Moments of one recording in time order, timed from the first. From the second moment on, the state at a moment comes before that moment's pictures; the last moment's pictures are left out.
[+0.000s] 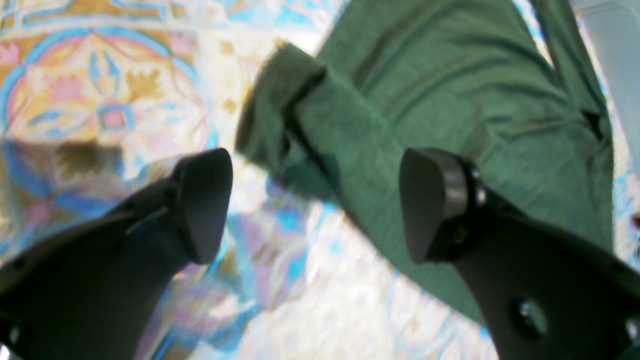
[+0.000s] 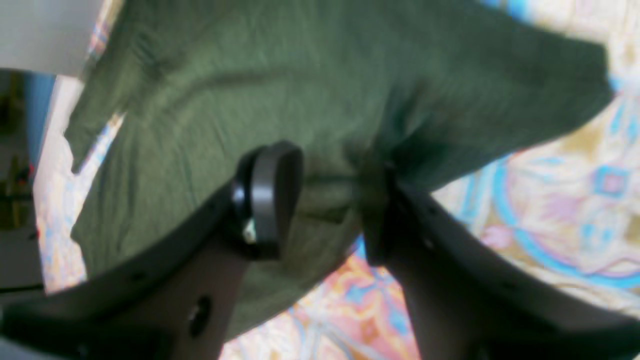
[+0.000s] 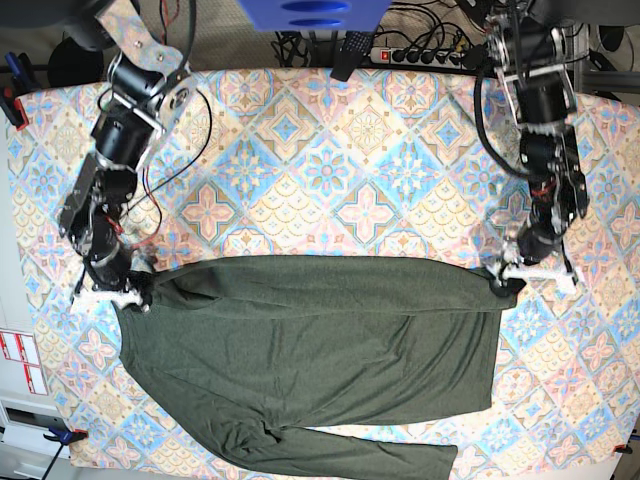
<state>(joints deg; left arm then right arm) -6.6 -14.6 -18.0 67.3 -42.2 0.8 32.6 18.7 4.6 36.7 58.9 25.5 9.9 -39.7</state>
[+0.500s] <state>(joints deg) -11.6 -12.9 -17.8 55.5 -41.8 0.7 30.5 17.8 4.5 37.0 58.3 24.9 9.4 -40.4</state>
